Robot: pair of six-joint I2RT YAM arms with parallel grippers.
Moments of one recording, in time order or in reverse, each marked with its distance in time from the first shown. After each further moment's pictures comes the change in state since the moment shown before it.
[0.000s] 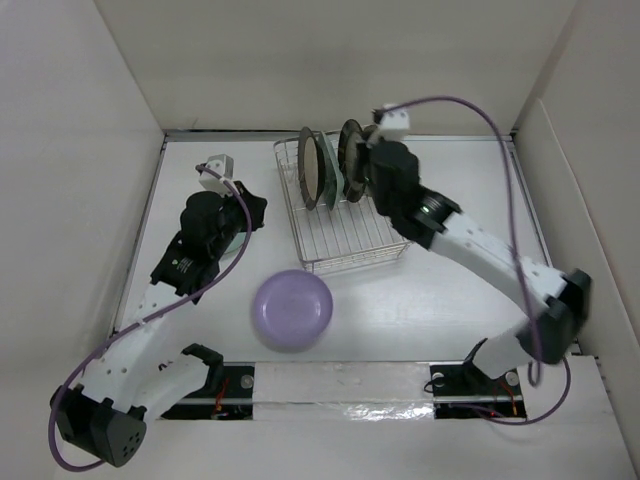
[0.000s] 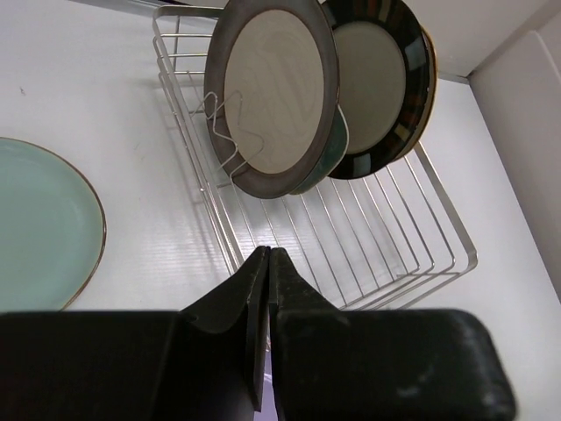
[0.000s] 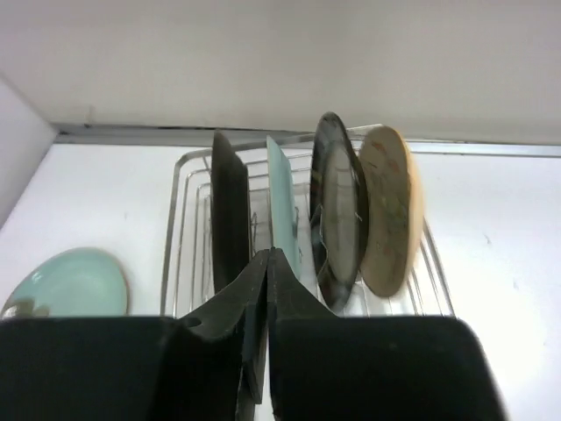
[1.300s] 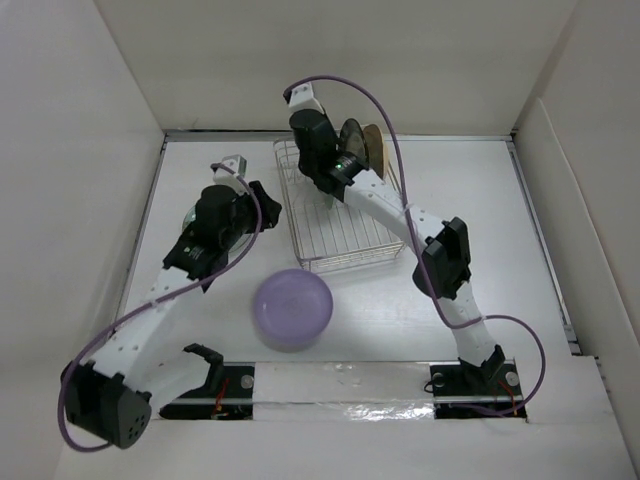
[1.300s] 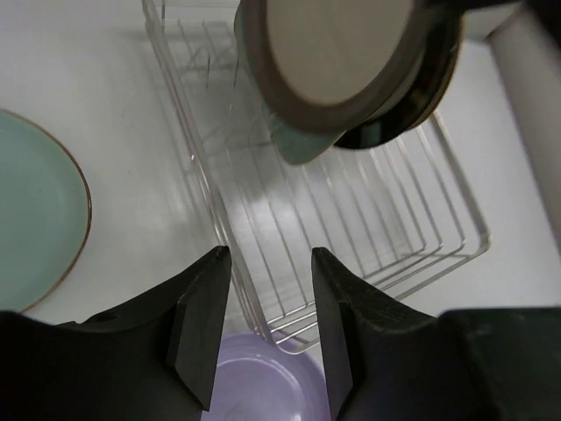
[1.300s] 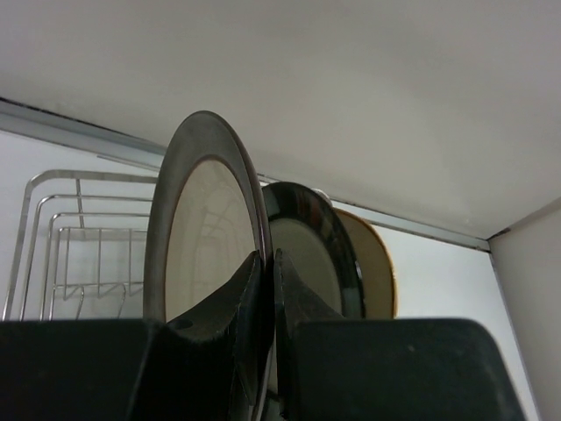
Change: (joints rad) left arm -0.001 0.149 0.004 -0.028 0.061 -0.013; right arm 0.008 0.620 0.707 -0.090 0.237 -0.496
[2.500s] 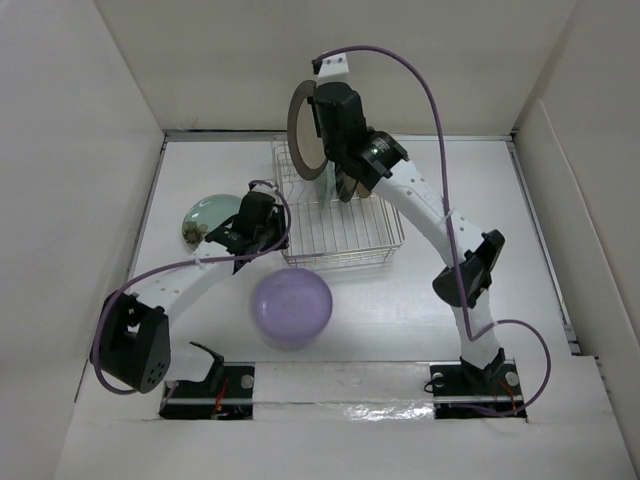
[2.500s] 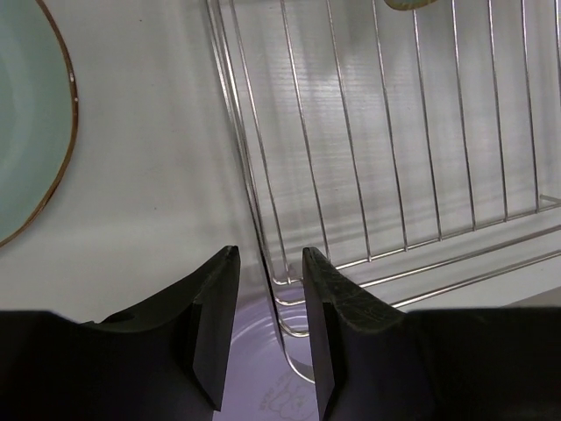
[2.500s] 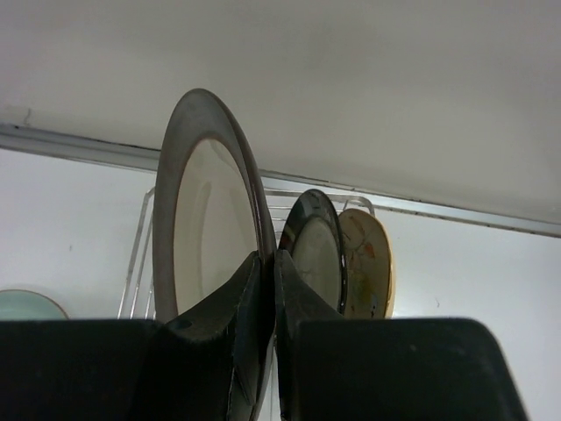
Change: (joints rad) left arm -0.064 0.257 -0.031 -0.056 -0.097 0.036; right arm -0.016 -0.165 0.120 -0.303 -0.169 0.312
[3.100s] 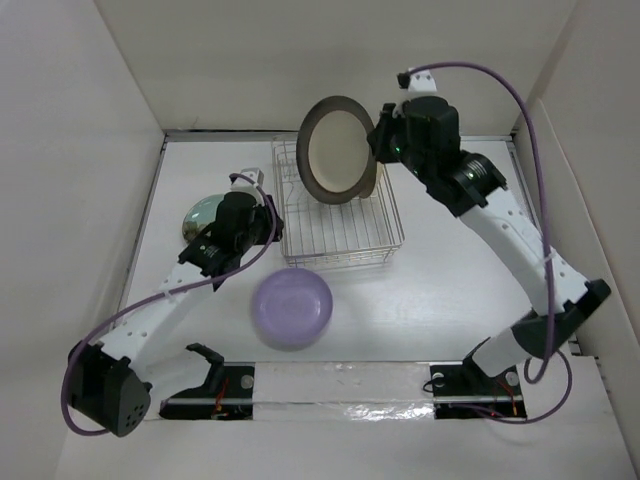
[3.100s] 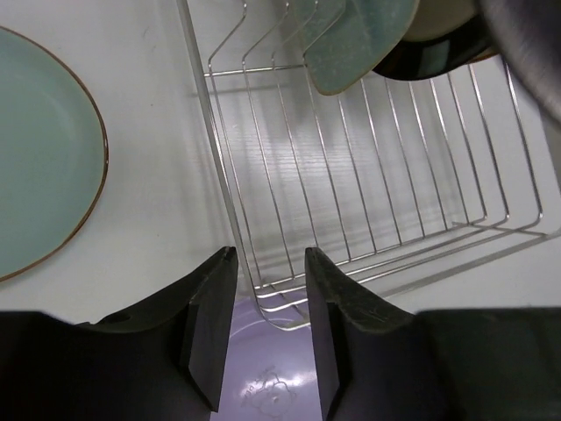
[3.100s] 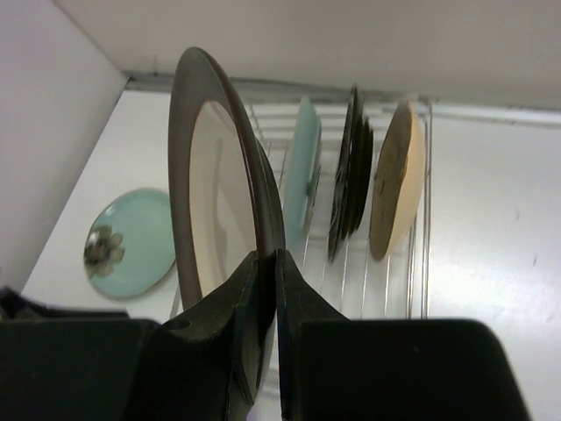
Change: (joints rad) left arm -0.012 -0.260 0.000 -0.002 -0.030 0.005; right arm -0.128 -0.594 -0.635 -0.053 -0.454 0.326
